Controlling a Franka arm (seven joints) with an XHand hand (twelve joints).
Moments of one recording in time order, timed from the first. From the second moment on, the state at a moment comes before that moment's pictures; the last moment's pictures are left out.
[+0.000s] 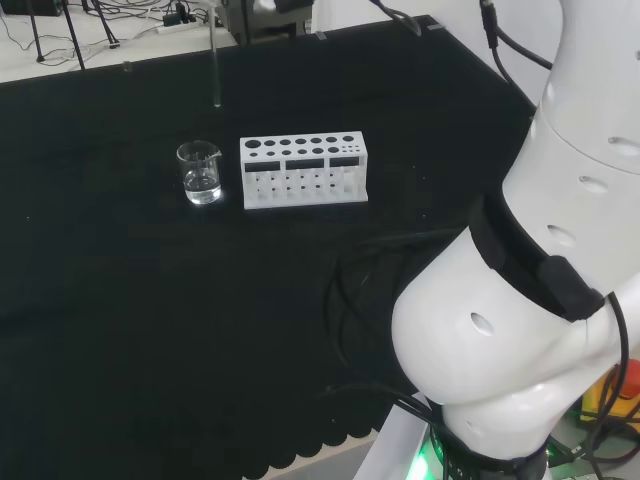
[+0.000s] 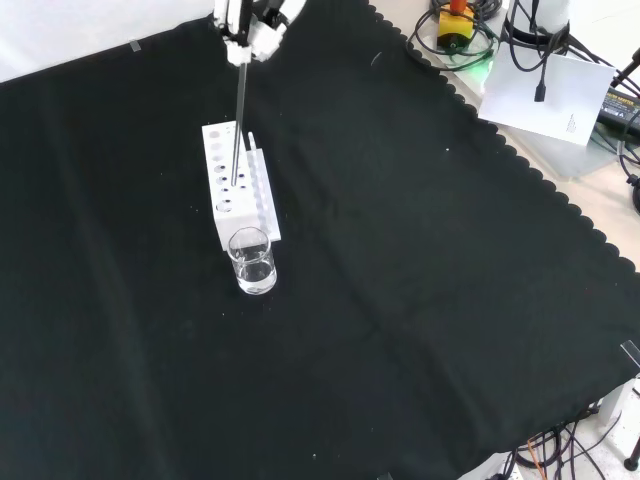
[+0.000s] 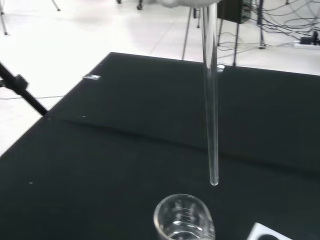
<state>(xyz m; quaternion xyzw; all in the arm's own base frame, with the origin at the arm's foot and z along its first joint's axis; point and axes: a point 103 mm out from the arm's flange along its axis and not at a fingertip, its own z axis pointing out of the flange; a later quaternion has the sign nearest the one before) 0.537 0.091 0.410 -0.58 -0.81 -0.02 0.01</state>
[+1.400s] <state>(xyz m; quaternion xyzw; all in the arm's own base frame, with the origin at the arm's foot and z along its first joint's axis) 0.556 0.128 0.373 -0.54 -0.84 0.00 0.02</state>
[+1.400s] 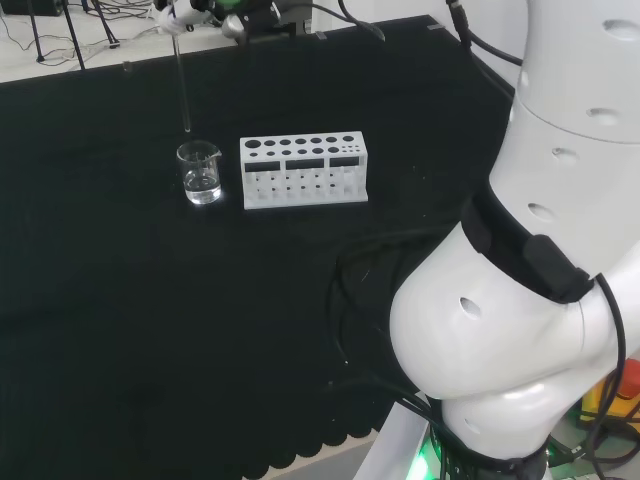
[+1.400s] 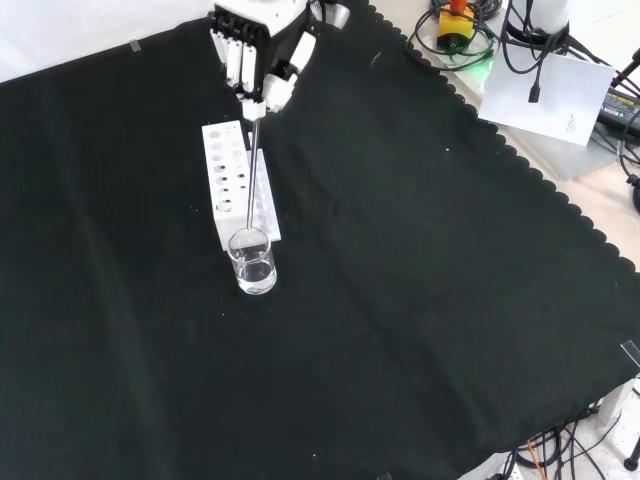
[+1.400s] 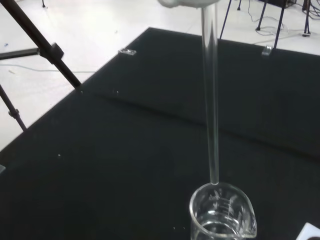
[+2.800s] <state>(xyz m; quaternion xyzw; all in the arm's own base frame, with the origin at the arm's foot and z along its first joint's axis) 0.578 0.127 0.276 -0.54 -0.84 0.06 0.05</state>
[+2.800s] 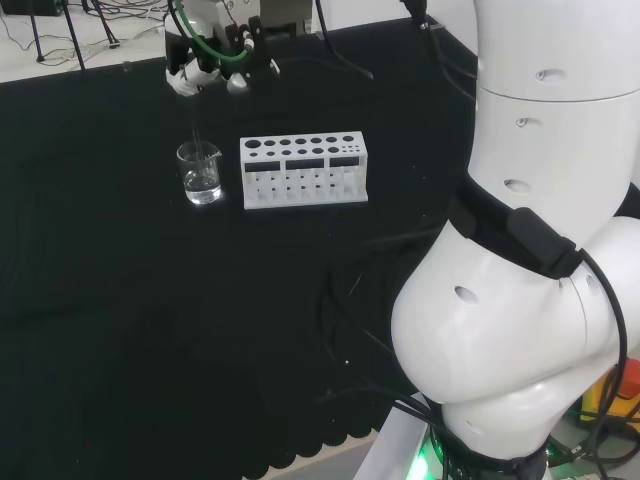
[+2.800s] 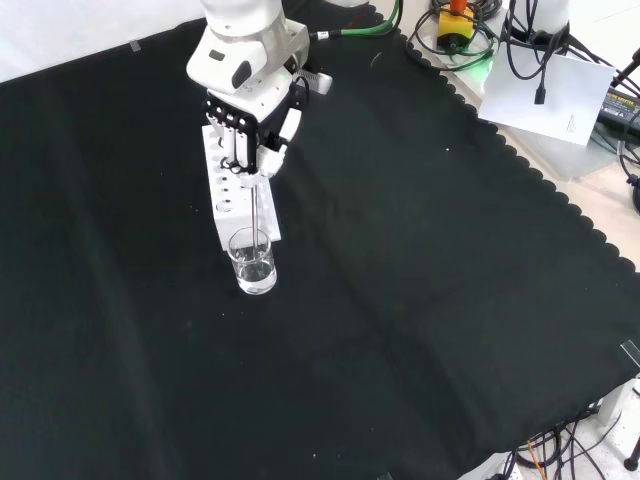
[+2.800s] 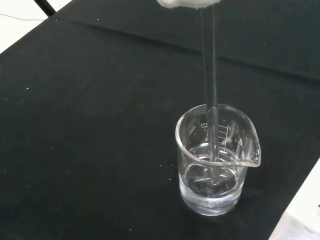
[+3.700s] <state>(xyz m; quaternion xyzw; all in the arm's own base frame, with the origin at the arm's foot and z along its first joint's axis) 0.596 0.138 0.268 -0.53 -0.84 0.05 0.06</state>
